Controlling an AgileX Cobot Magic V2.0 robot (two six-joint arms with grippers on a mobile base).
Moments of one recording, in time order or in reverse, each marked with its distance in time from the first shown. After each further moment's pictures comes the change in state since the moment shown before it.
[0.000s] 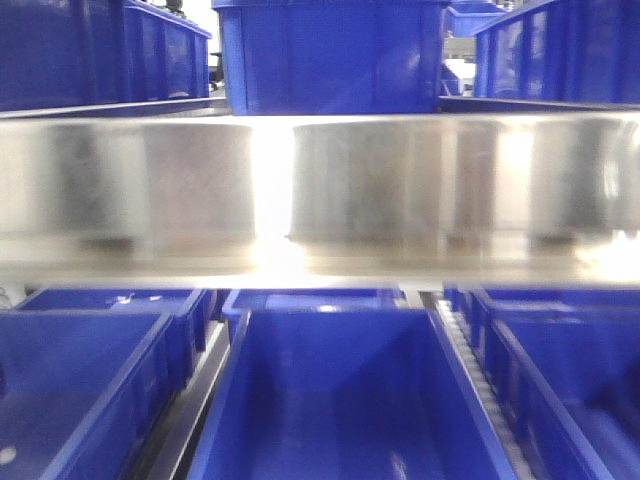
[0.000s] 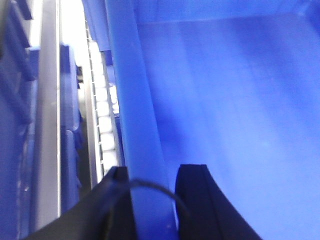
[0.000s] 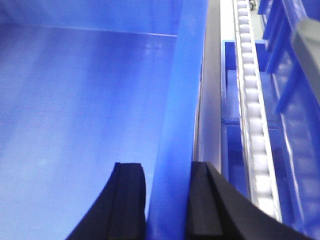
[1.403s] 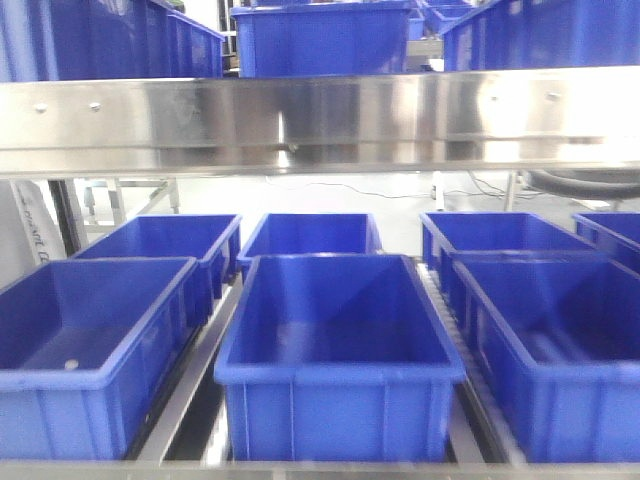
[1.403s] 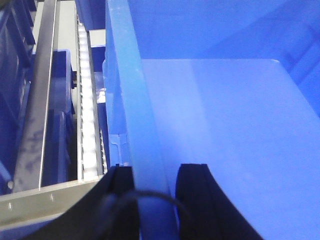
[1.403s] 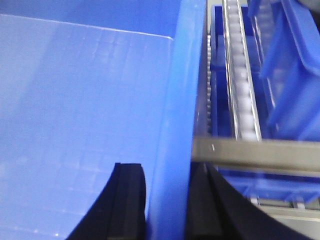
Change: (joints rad) left arm 0.000 -0.002 0.000 0.007 -0.103 -0.007; right arm -0.004 0.026 0.000 -0.014 -0.007 0.000
